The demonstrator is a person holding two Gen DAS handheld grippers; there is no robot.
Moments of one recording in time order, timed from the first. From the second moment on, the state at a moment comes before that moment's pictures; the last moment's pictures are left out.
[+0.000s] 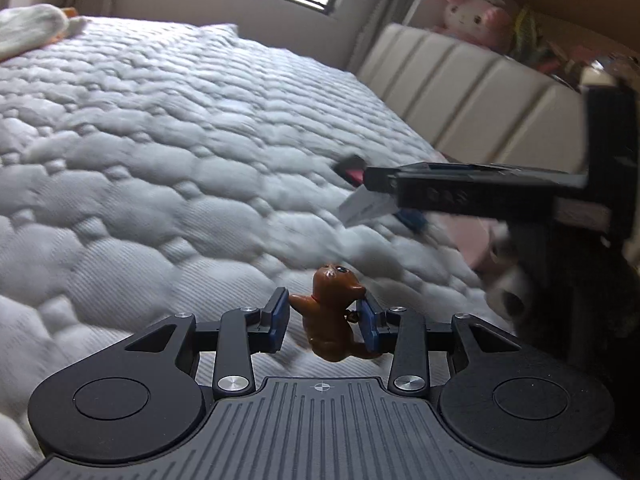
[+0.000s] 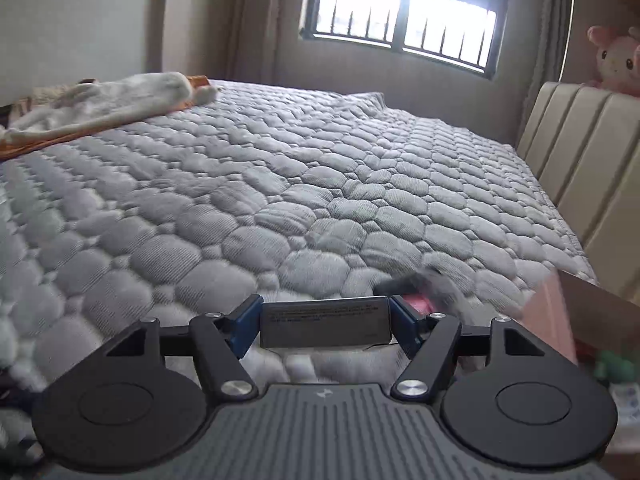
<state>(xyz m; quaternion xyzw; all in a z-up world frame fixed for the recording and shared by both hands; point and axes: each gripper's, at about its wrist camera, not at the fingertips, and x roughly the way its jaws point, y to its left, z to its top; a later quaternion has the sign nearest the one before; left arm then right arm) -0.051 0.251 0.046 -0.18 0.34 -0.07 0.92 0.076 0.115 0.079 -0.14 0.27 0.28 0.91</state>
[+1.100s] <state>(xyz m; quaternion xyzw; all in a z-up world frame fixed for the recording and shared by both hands) 0.144 0.007 0.141 -0.10 0.30 -0.17 0.93 -0.083 -0.174 0.045 -0.04 0.23 0.18 0.95</state>
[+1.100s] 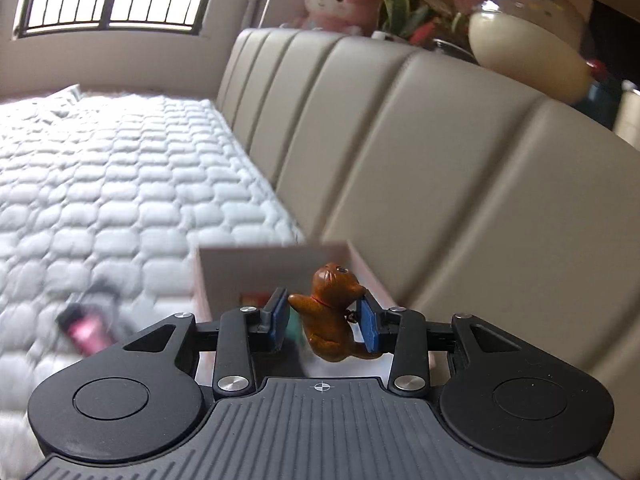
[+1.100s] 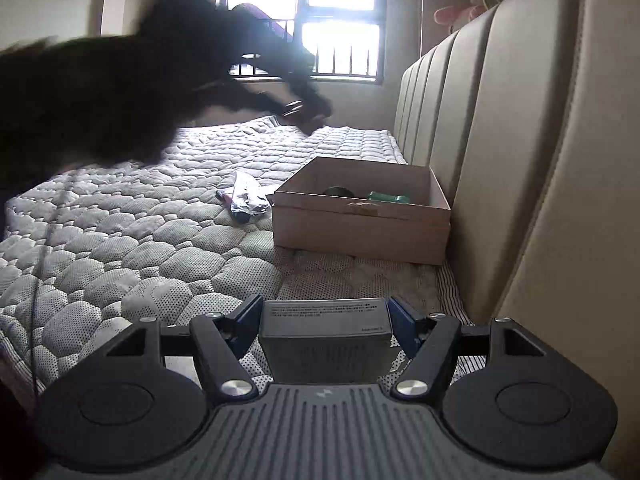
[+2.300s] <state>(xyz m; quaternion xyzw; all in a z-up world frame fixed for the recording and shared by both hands) -0.022 0.128 0.040 -0.19 0.36 -0.12 0.91 0.115 -0.181 0.153 0.08 0.22 0.10 0.97</state>
